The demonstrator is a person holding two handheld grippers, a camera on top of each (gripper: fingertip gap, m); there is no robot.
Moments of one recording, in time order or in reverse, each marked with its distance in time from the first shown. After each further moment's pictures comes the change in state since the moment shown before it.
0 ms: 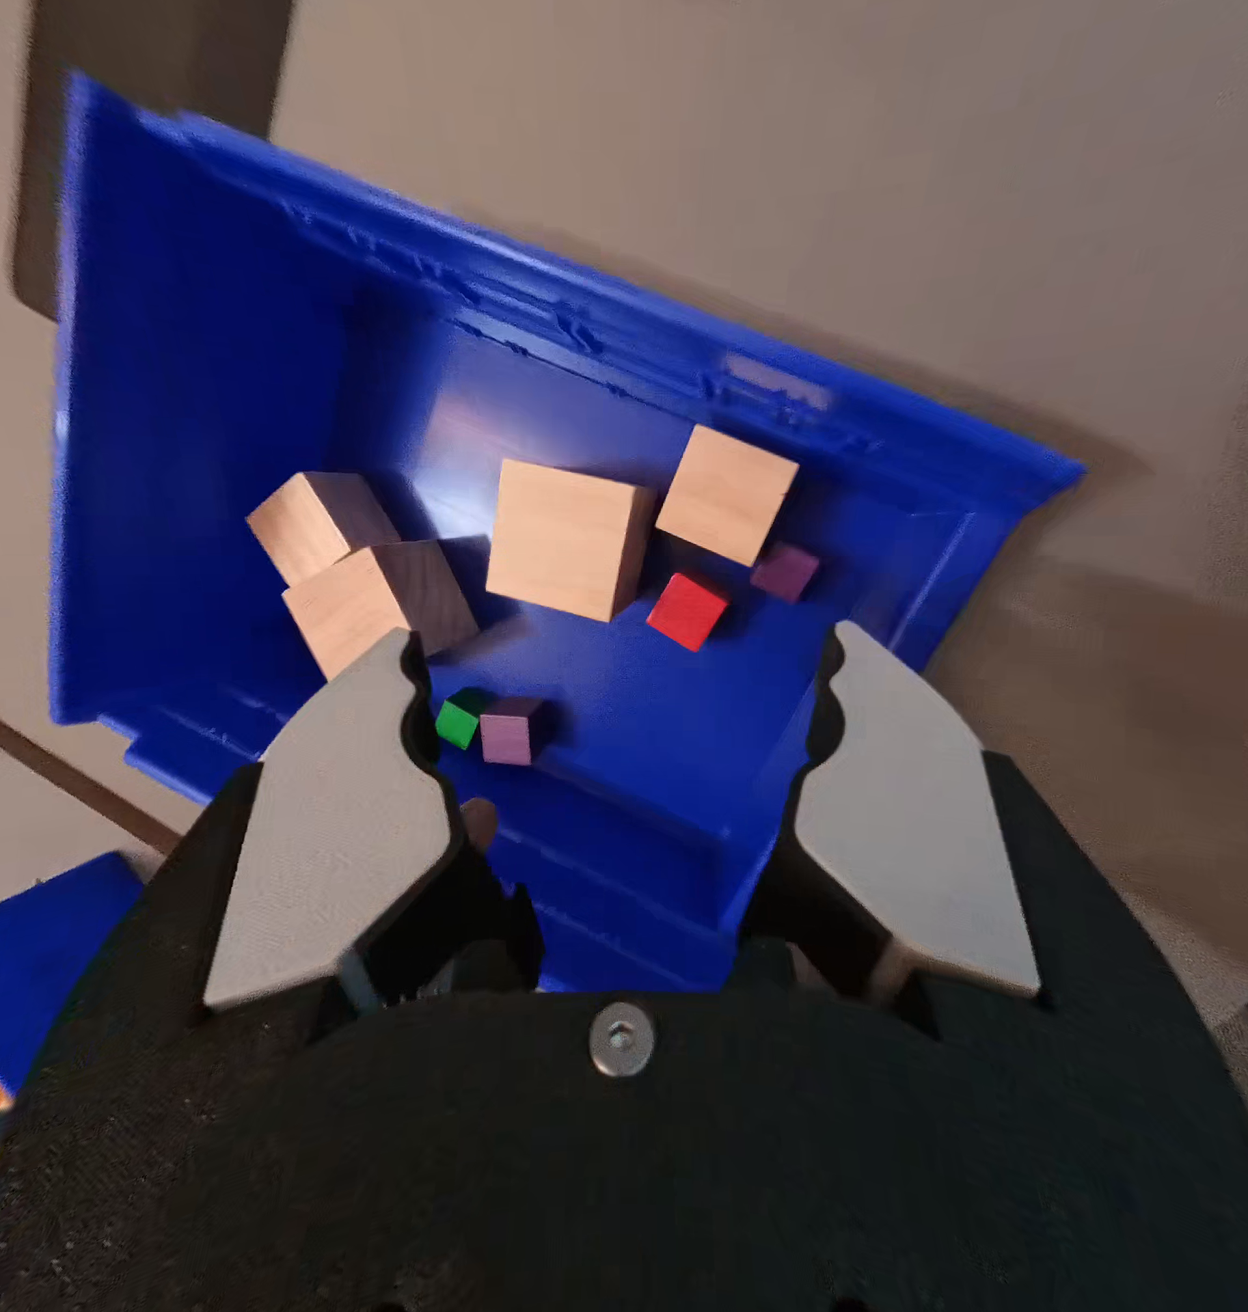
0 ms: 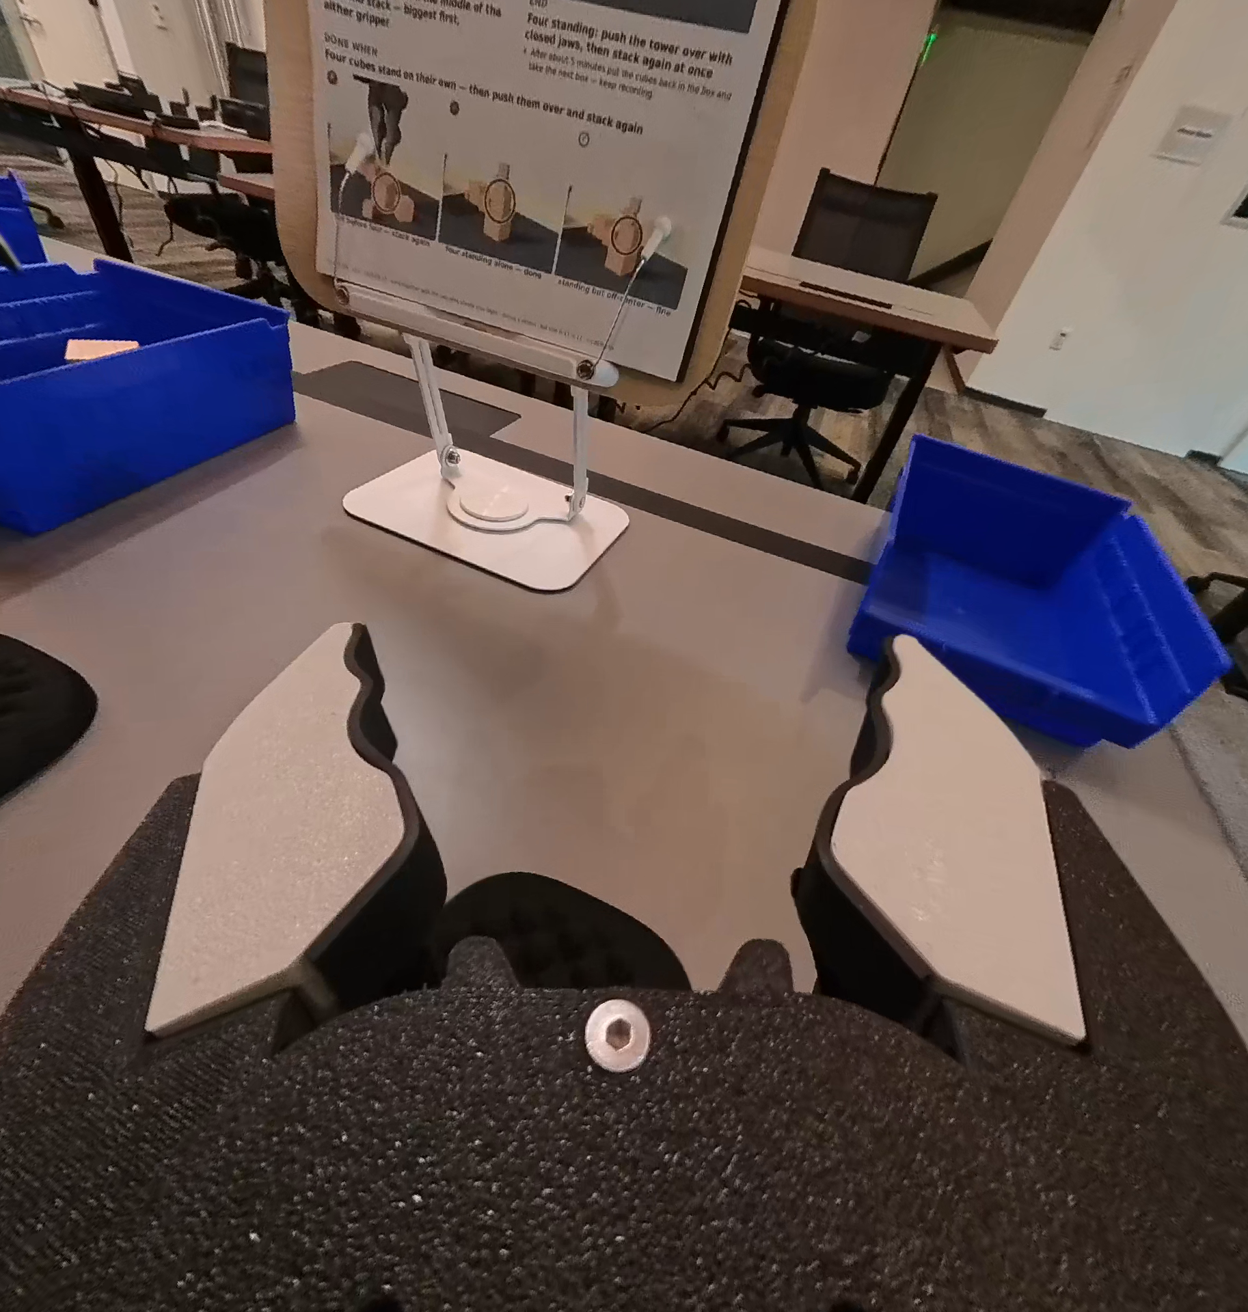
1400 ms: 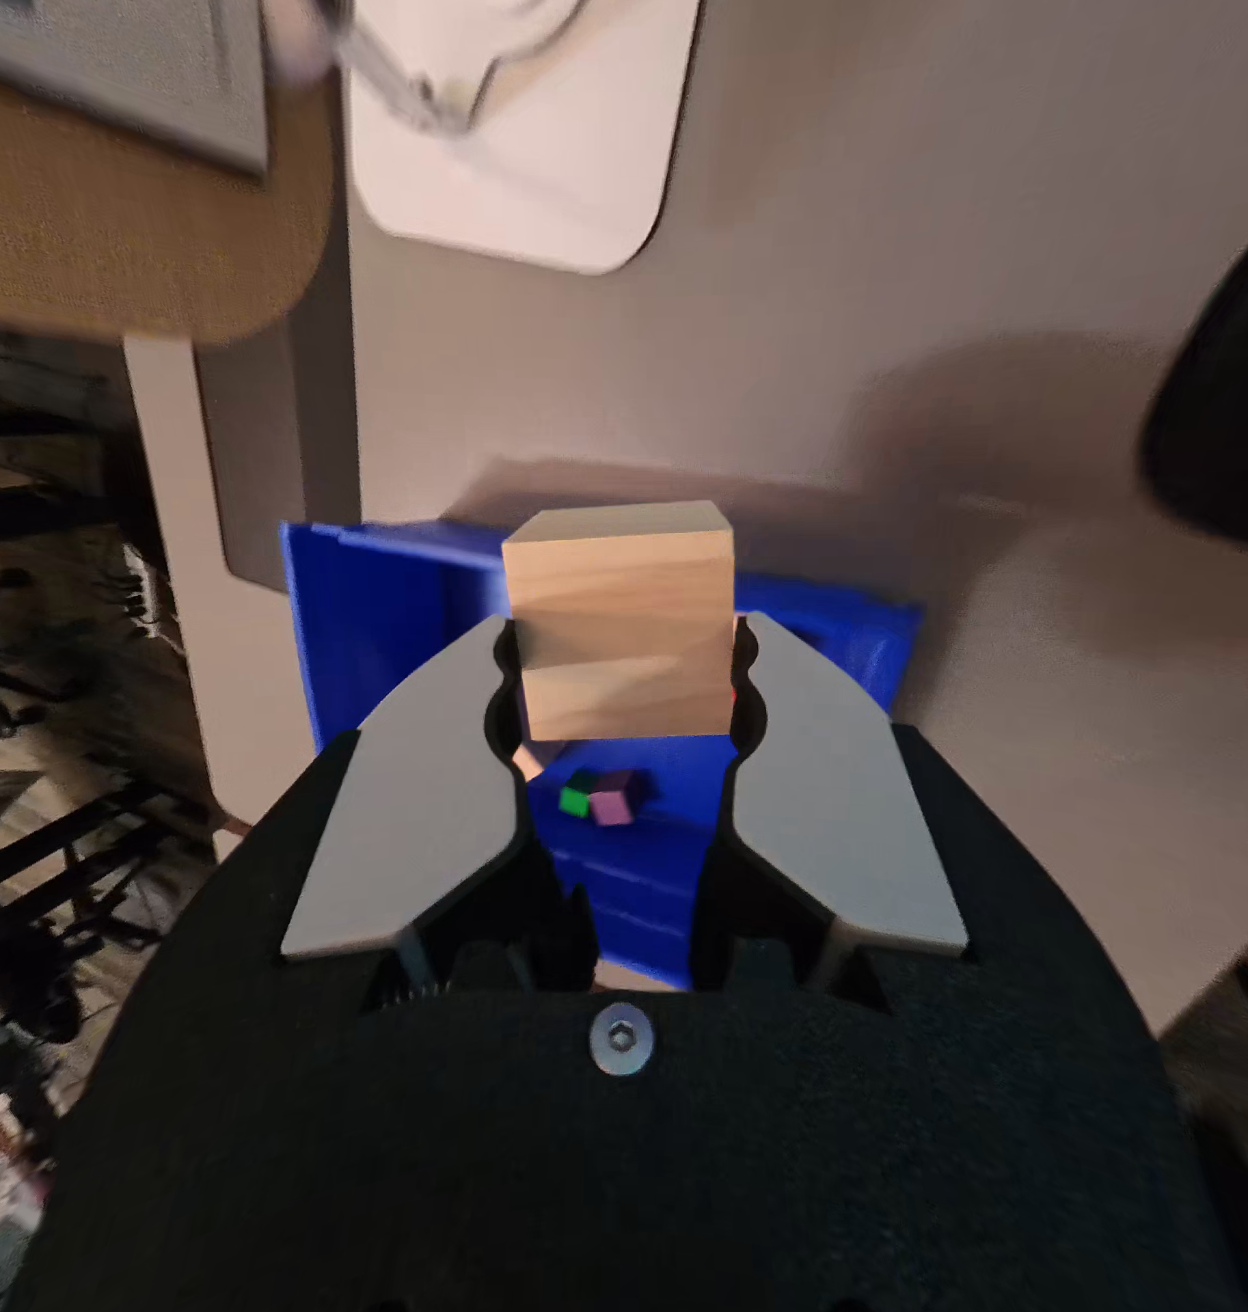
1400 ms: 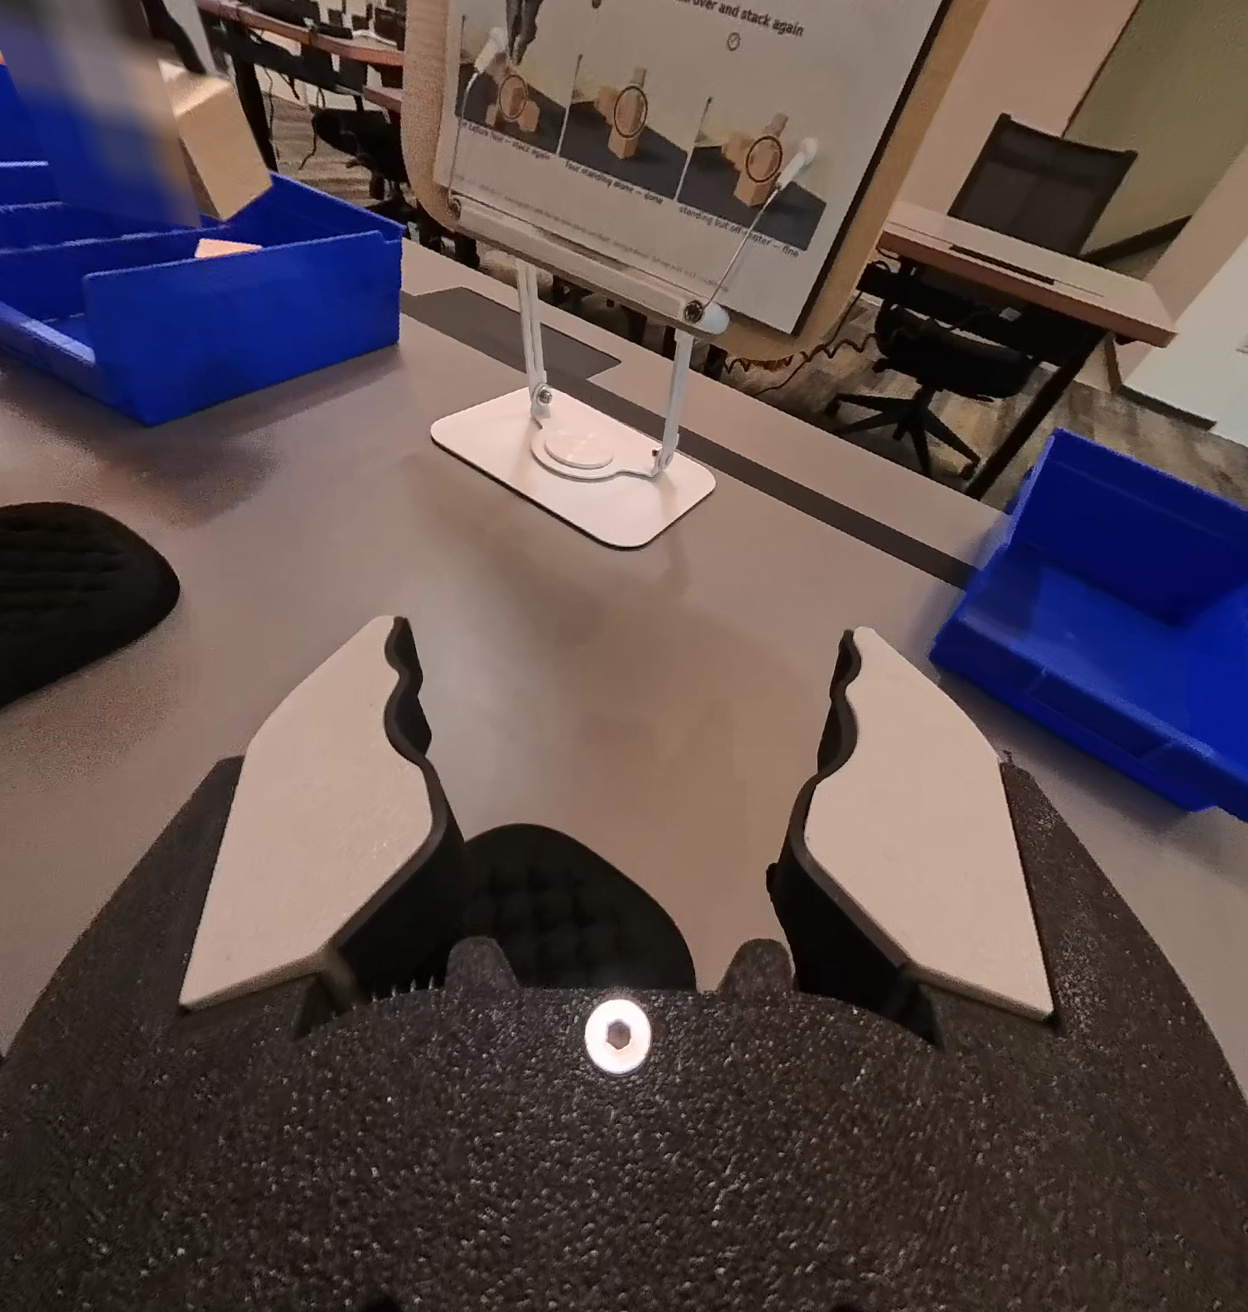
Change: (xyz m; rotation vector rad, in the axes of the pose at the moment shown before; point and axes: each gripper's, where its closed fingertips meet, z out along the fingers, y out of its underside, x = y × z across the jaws) left arm 0.022 -0.097 -0.039 -0.044 -0.033 0.305; right arm -0.015 0.016 0.007 -0.063 -0.183 -0.068
